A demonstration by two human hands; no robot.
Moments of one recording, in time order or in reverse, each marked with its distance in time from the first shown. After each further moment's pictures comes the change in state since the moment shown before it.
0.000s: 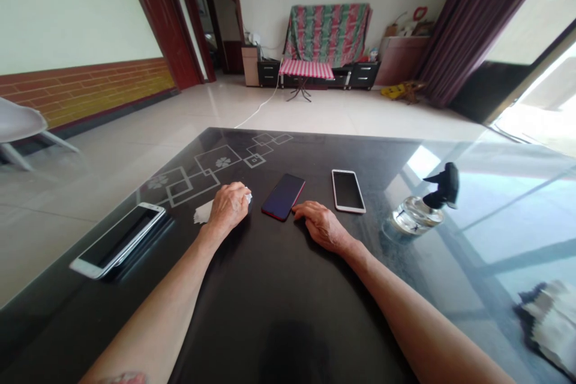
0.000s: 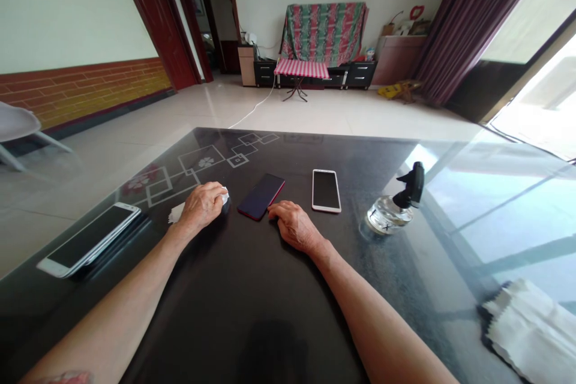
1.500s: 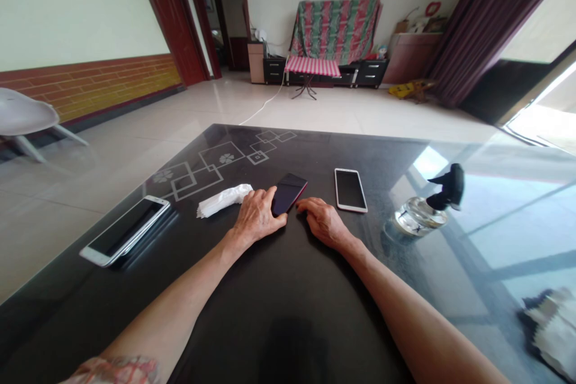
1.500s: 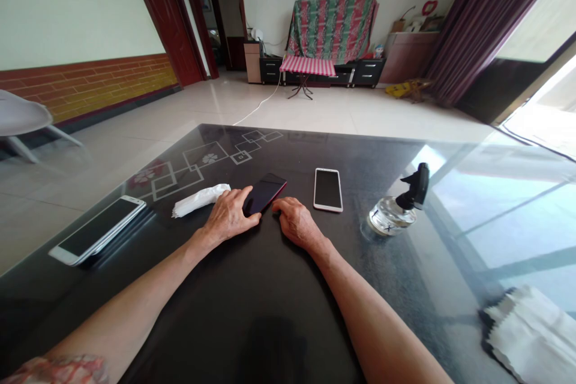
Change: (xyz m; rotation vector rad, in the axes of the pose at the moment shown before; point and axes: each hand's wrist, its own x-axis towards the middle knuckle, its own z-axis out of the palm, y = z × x) left_hand -0.009 0.081 -0.001 0.013 -0.113 -0.072; right_hand 0.000 0.004 0.003 -0.017 0.059 0.056
